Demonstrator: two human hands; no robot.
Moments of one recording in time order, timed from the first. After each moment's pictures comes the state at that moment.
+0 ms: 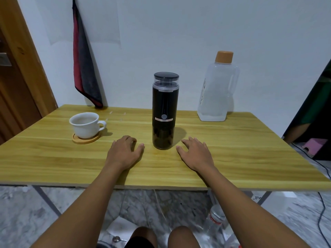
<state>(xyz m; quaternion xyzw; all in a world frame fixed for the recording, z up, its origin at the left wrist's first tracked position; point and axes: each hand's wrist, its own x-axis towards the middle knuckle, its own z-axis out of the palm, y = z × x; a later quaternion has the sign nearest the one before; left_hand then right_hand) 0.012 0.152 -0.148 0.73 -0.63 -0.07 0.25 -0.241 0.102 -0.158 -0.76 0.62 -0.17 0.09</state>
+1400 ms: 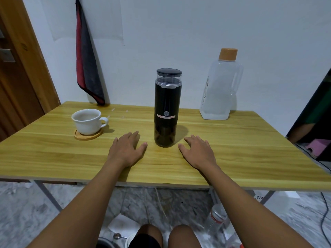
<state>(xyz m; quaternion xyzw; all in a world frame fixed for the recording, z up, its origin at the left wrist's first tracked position) 0.017 0.145 -0.156 0.74 -0.64 -0.07 0.17 -0.240 0.105 -0.157 -0.75 0.62 -0.19 0.10</state>
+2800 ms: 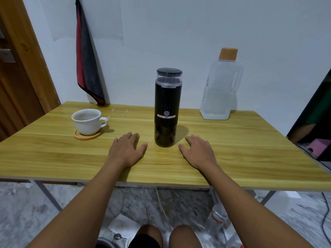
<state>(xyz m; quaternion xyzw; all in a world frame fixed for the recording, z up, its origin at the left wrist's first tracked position) 0.015 0.148 -0.150 0.74 -0.65 -0.08 0.15 -0.239 0.105 -0.157 -0.76 0.62 -0.19 0.10</state>
